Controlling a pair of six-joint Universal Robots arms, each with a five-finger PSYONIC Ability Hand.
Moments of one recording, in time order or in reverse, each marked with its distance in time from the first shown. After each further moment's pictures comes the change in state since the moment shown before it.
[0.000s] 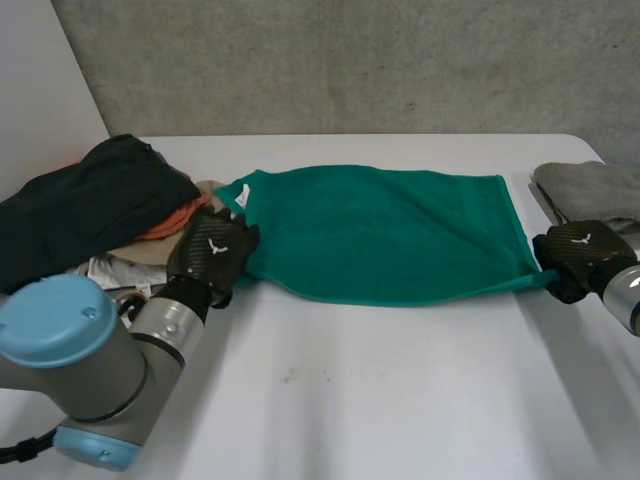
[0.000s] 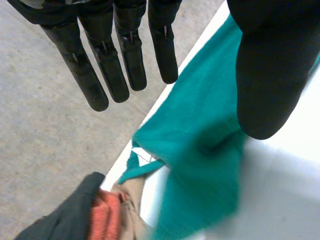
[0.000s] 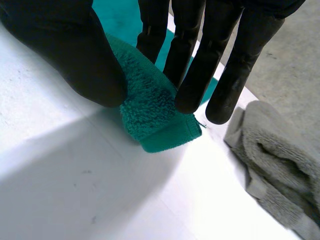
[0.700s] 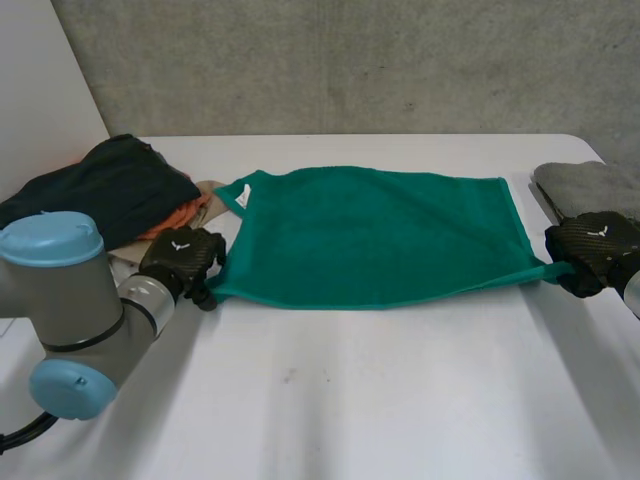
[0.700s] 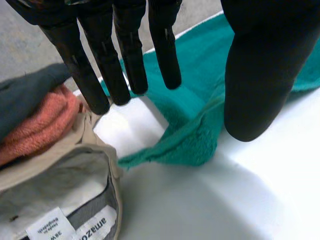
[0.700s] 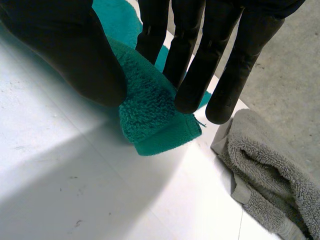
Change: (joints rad) left arm 0.126 -0.140 0.238 -0.376 -0.007 -0.369; right arm -0.052 -0.058 0.031 -0.004 -0.072 0.009; left_hand 0.080 0.050 0.041 0.055 0.058; right_hand 0.000 0.000 0.000 0.000 0.000
